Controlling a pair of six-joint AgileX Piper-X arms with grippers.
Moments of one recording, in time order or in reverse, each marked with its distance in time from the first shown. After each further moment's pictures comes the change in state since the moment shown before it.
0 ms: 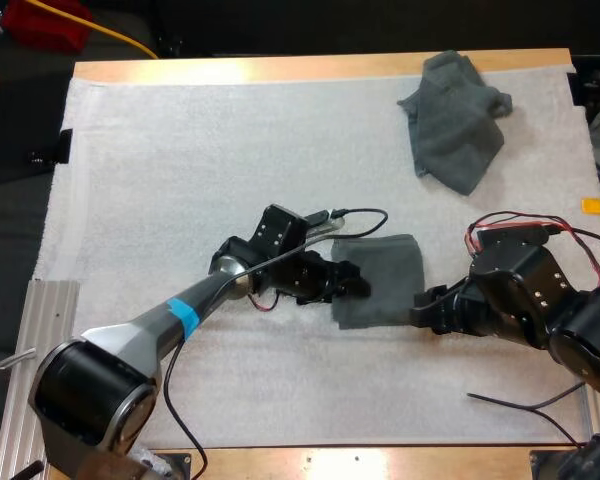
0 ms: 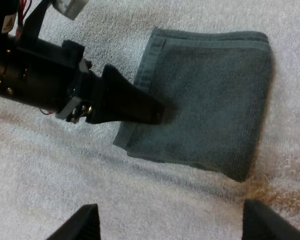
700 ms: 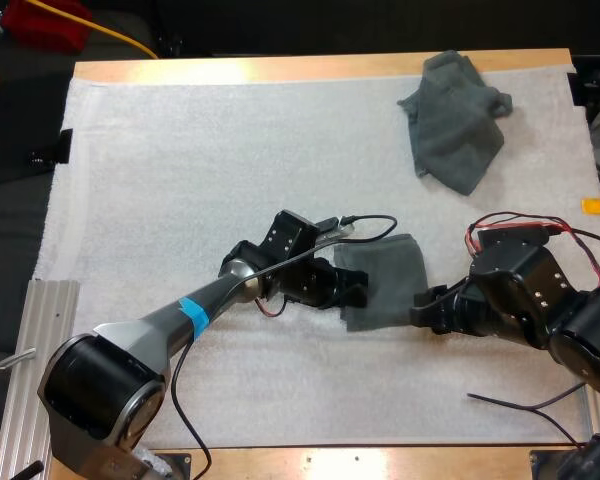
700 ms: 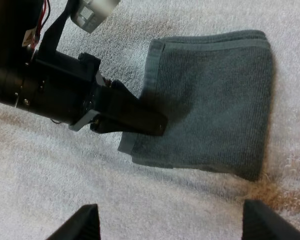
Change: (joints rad) left arm -0.031 0.019 0.000 0.000 0.019 0.001; right arm 0.000 0.000 0.000 0.000 -0.001 0.007
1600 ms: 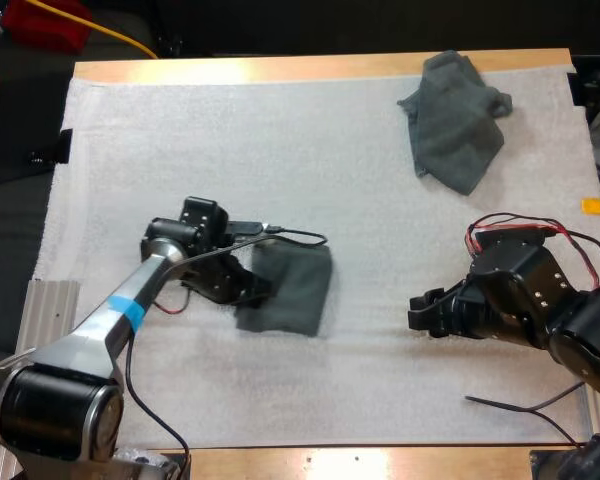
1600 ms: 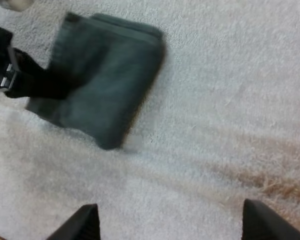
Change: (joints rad) left arm 0.384 -0.120 -0.006 0.532 -0.380 0.642; right arm 0.000 0.000 0.000 0.000 -0.050 0.003
